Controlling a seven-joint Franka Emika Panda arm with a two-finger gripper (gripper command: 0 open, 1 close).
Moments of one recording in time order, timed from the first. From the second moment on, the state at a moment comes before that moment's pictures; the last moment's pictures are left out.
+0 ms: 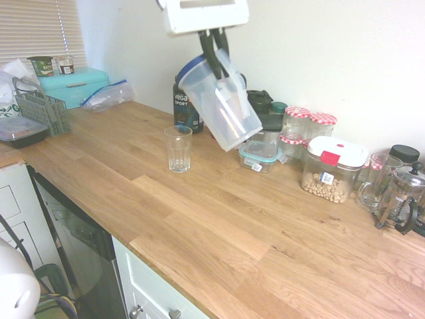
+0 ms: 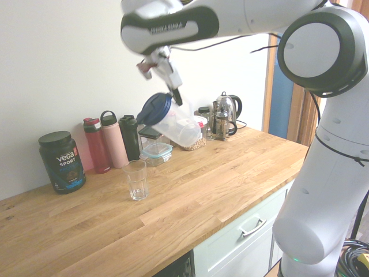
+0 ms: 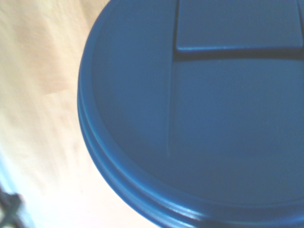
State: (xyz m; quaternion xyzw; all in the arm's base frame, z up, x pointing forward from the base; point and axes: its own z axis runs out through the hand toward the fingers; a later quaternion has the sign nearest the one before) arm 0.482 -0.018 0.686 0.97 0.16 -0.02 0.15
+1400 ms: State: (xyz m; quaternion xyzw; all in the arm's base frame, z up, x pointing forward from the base) arm 0.405 -0.178 0.506 0.91 -0.41 0.07 -0.01
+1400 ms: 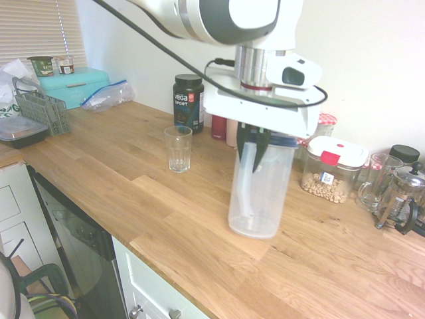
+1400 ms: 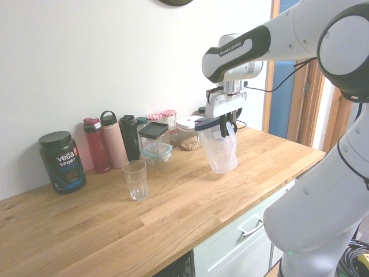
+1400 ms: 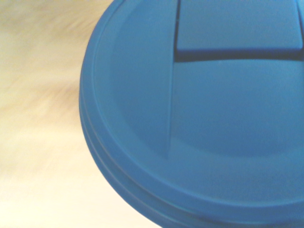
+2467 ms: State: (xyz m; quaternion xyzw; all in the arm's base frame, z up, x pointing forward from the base) arm 0.426 -0.193 0.474 0.80 -0.58 0.15 -0.03
